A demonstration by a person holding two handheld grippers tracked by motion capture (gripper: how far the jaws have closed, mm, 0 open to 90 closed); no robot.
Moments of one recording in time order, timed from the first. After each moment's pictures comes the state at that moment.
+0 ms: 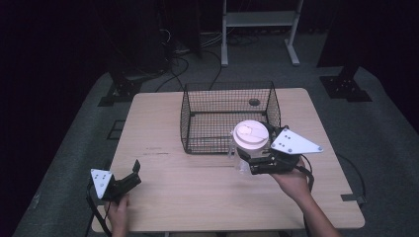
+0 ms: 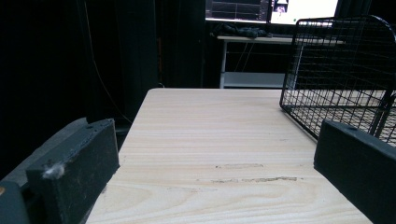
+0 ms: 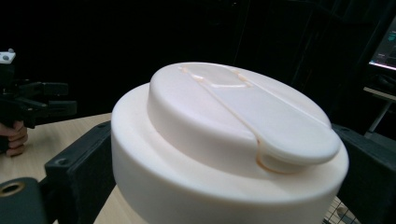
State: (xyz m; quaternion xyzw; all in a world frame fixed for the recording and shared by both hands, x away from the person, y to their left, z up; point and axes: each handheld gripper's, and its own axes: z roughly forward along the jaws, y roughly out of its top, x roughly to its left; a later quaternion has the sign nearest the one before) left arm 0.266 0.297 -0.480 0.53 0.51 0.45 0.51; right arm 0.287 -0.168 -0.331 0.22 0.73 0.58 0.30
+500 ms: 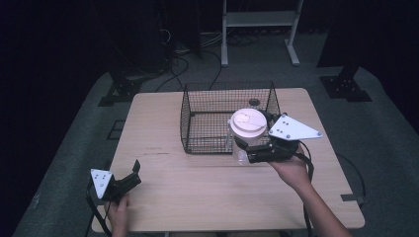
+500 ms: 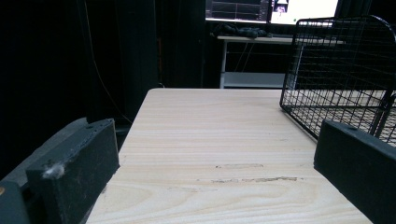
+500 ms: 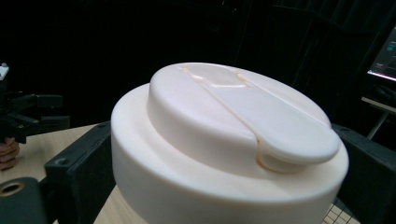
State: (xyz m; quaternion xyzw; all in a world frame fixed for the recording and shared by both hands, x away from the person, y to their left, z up) left arm 0.266 0.297 -0.480 0.53 0.51 0.45 0.51; right arm 0.301 -0.160 -0.302 0.21 0.73 0.58 0.30
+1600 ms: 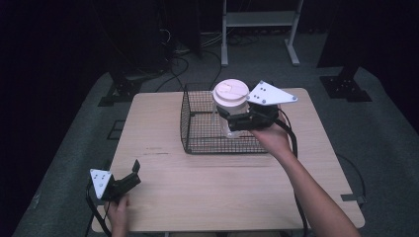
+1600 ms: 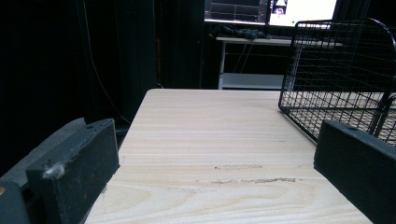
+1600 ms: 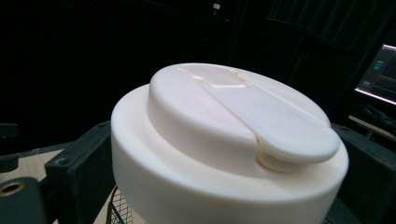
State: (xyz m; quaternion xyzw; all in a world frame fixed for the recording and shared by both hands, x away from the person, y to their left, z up) left arm 0.266 0.298 -0.480 0.53 0.51 0.45 0.51; right arm 0.357 -0.120 -0.262 0.20 0.72 0.57 0.33
